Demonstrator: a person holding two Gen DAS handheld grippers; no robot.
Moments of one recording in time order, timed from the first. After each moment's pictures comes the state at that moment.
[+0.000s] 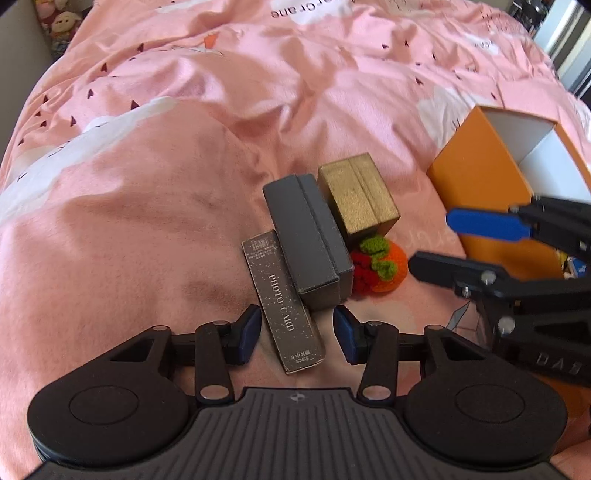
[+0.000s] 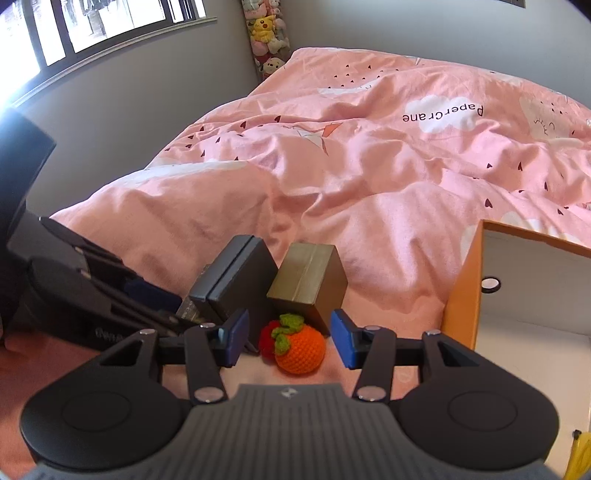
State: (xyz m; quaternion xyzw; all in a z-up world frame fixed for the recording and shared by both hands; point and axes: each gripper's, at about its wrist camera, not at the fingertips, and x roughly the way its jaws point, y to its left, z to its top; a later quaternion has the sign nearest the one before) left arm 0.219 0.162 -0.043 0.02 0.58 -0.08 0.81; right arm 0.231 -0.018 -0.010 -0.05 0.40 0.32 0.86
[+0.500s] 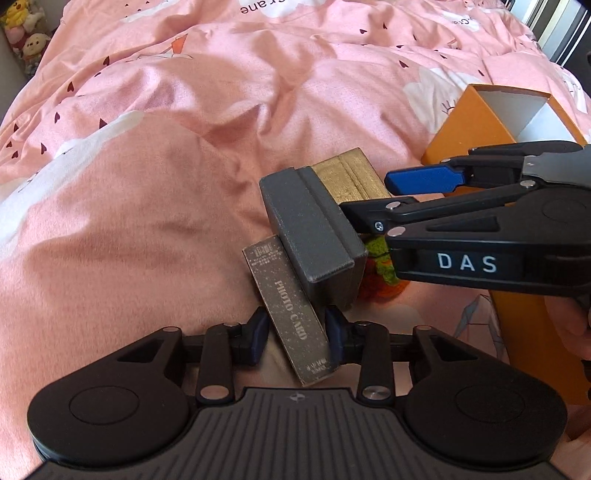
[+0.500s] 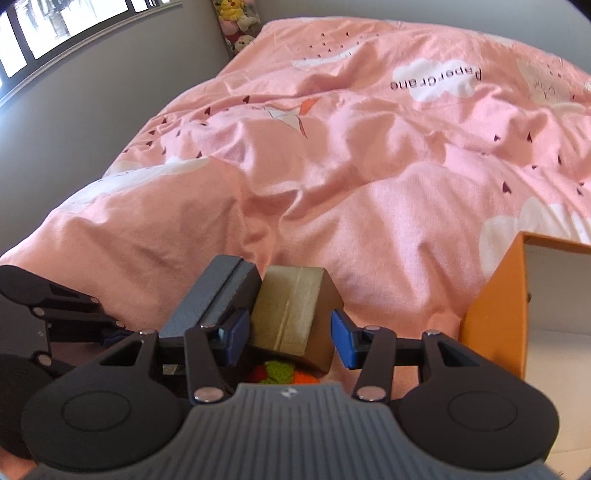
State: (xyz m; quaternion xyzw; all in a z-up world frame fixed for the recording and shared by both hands) left arm 0.231 0.158 -0.052 0.05 0.57 -0.11 0.81; right arm 0.292 0.010 -0.034 -0.02 0.46 0.28 0.84
